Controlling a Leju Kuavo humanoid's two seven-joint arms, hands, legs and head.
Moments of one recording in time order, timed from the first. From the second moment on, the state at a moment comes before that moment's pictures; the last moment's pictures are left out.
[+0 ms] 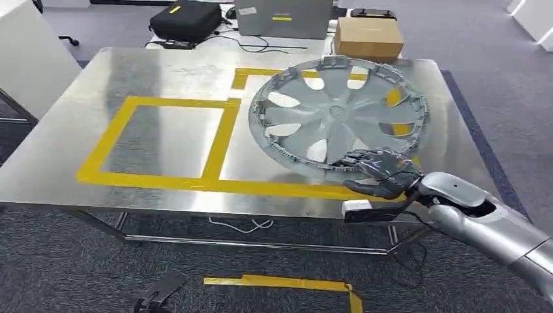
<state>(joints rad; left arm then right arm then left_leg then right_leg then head) -0.19 -0.02 -0.49 -0.31 -0.02 0.13 -0.20 -0.64 -0.58 0.92 -1.33 0.75 -0.20 -0.36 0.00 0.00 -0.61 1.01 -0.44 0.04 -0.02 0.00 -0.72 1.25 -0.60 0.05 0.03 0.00</state>
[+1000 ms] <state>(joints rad) -0.19 -0.02 -0.49 -0.31 -0.02 0.16 -0.21 -0.64 -0.58 0.91 -1.33 0.75 -0.20 -0.36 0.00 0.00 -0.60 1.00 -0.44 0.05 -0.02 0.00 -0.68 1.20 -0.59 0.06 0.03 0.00</state>
